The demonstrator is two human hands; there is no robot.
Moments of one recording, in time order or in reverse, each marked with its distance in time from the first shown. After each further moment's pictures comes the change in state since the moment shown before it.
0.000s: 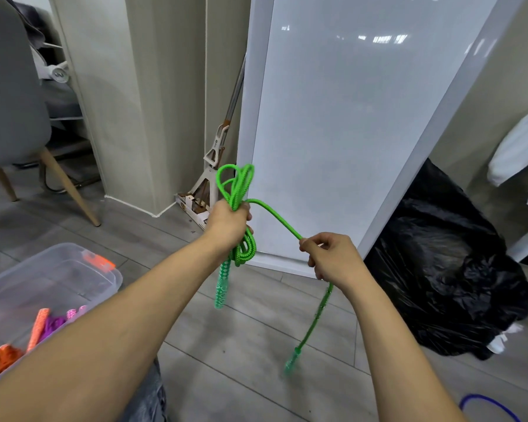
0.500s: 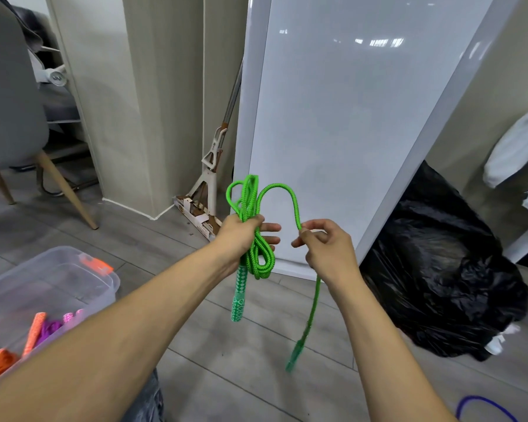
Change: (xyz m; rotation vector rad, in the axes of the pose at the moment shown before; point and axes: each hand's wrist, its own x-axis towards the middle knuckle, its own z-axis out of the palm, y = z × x) left_hand -0.023 0.009 0.017 -0.373 -0.245 -0.201; right_hand -0.002 -0.015 0.011 0.265 0.136 -0.122
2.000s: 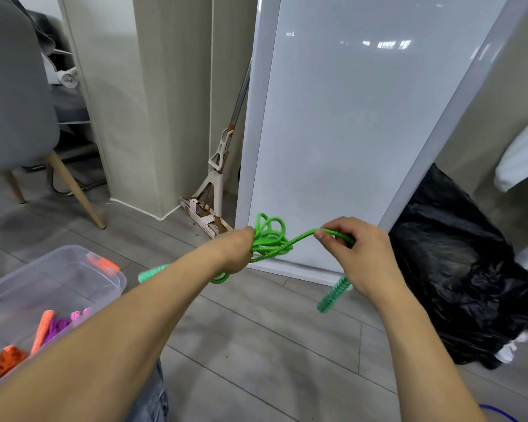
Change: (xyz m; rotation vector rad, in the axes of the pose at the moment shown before) left_hand 0.016 0.001 -0.043 1.650 -0.223 0.165; right_hand -0.010 -0.019 -0.043 -0.467 -0.041 -0.423
